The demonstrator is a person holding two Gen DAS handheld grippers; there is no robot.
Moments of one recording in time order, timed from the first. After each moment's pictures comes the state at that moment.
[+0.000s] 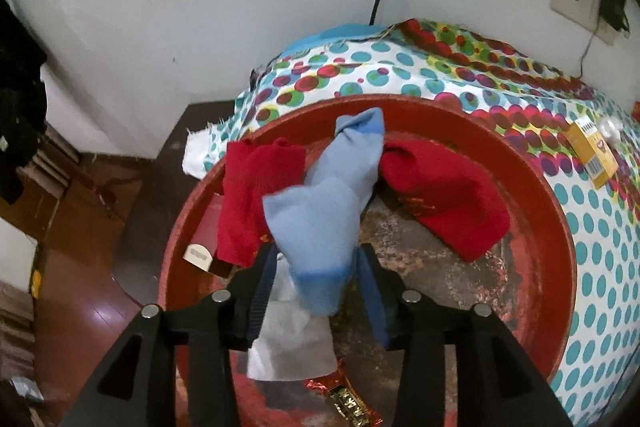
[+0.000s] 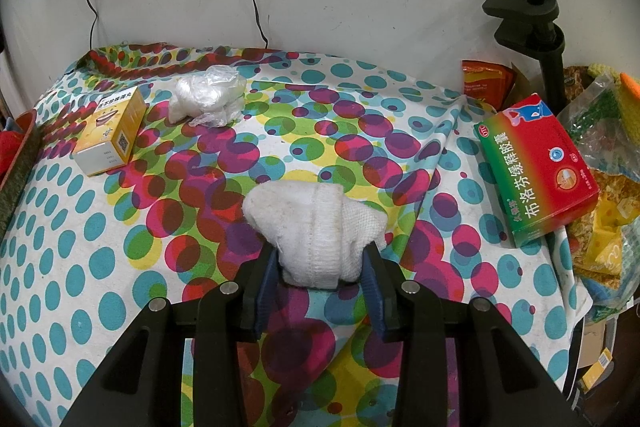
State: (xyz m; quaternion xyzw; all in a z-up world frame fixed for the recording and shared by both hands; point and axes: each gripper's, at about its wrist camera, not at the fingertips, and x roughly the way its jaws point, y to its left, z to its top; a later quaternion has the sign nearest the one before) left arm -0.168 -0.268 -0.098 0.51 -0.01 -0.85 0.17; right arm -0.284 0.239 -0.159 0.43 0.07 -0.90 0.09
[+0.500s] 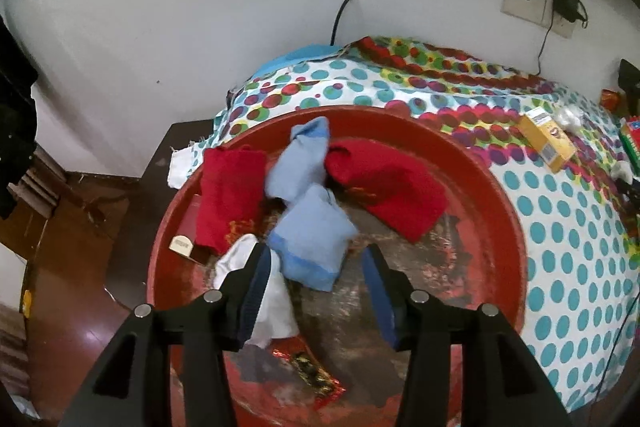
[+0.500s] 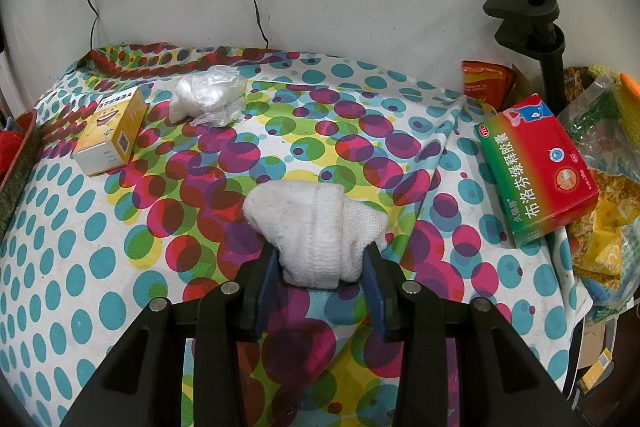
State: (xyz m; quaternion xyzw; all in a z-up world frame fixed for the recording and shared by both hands) left arm -0.141 -0.231 -0.081 0.48 -0.01 -0.87 0.13; right arm -0.285 0.240 -0.159 0.43 0.07 -0.90 0.09
